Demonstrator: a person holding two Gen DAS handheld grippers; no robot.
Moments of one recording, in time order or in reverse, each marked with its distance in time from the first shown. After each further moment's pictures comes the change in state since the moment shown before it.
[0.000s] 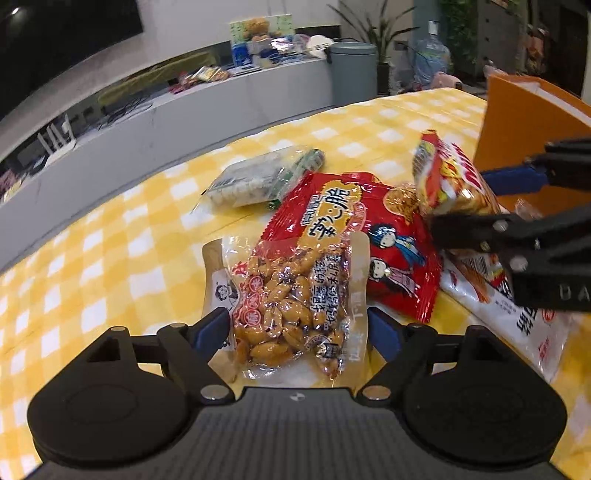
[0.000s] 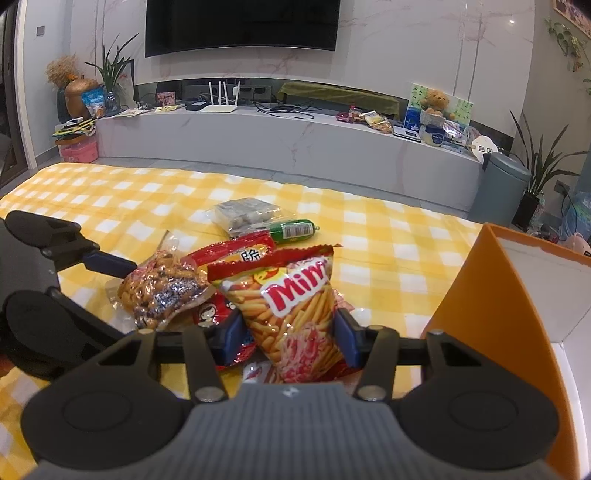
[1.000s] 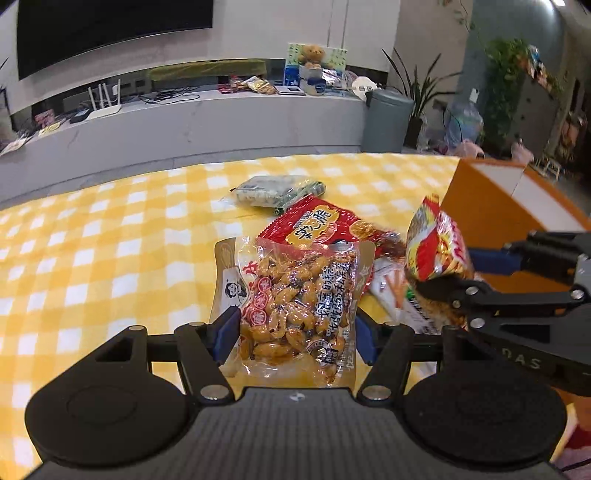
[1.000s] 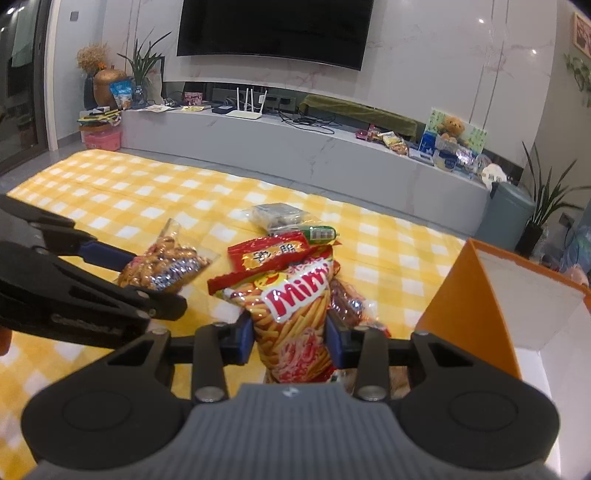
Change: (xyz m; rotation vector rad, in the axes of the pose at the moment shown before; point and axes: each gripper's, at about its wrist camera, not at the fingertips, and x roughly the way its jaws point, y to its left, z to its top) left arm -0.102 -0.012 -0.024 -0.281 -0.086 -0.018; right arm -0.072 0.017 -0.015 -0.074 -0.026 0.038
